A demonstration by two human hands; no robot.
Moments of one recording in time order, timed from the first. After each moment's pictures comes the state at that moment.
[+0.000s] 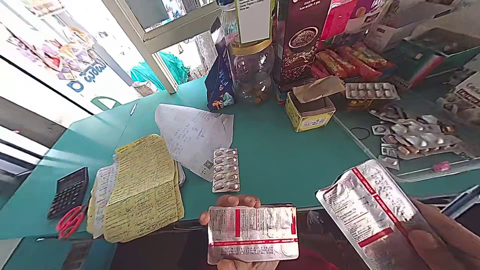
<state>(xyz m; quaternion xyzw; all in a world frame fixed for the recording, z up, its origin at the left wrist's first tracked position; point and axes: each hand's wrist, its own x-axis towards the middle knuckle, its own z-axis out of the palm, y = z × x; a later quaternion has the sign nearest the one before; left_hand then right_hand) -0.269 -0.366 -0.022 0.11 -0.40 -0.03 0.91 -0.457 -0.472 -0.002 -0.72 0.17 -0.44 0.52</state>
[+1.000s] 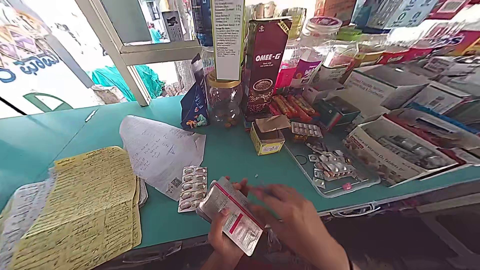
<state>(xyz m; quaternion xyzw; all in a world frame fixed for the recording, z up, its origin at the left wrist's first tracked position) -0.271 -0.393 -0.042 0.08 -0.21 -0.35 0.91 -0.374 -0.494 0.007 -0.92 0.12 -0.35 0.11</state>
